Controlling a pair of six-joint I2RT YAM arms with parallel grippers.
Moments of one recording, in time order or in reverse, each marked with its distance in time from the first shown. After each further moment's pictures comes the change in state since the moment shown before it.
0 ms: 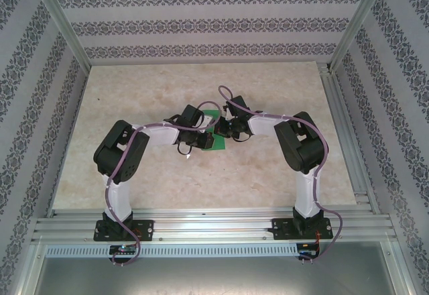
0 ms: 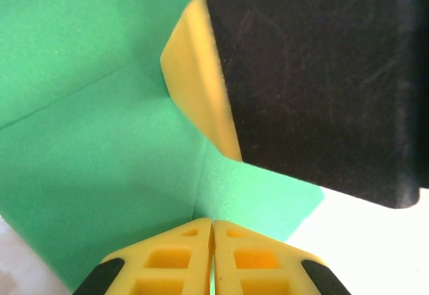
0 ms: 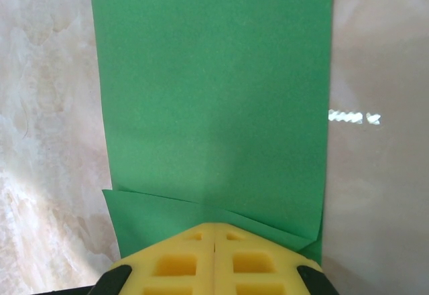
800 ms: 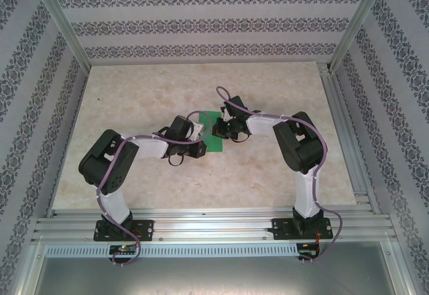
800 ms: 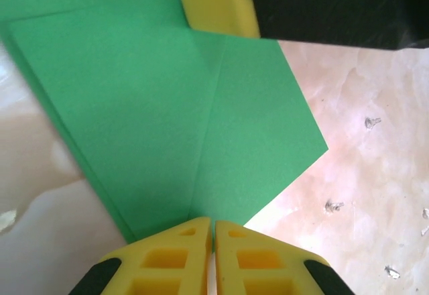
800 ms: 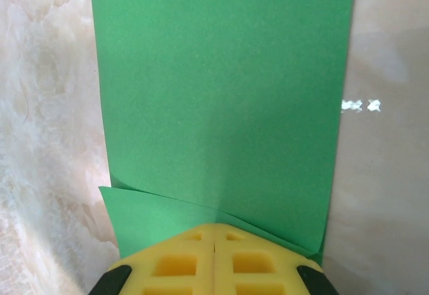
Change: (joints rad) left arm 0.011 -0.159 -0.269 0.180 -0.018 -0.024; right arm 0.013 0.009 0.020 -0.037 -0.017 -0.003
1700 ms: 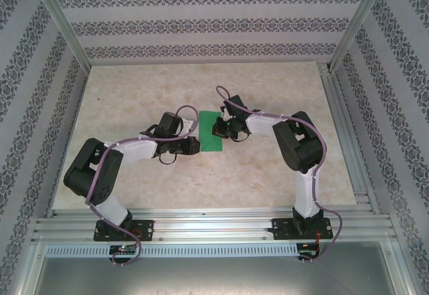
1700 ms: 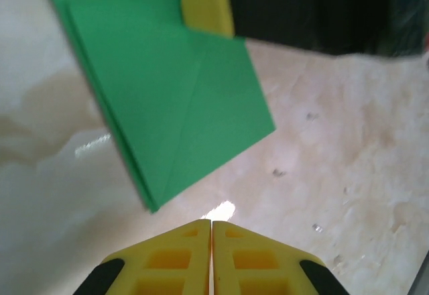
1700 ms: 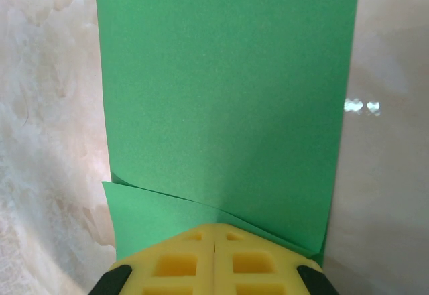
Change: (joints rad) left arm 0.069 -0.127 -0.006 -0.078 0.126 -0.082; right arm 0.000 0.006 0.016 -0.014 0.001 0.000
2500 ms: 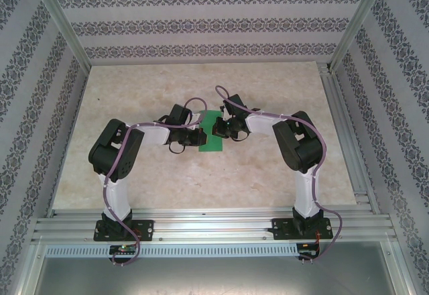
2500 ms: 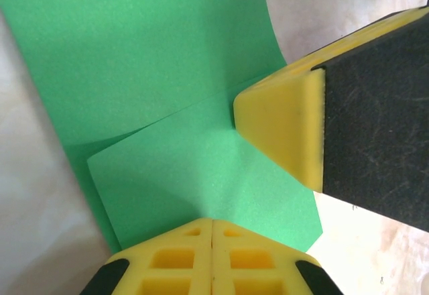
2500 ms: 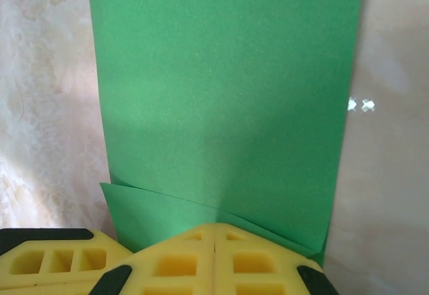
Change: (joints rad) left arm 0.019 0.279 0.195 0.026 0.023 -0.032; right arm 0.000 0.002 0.024 -0.040 0.002 -0.023
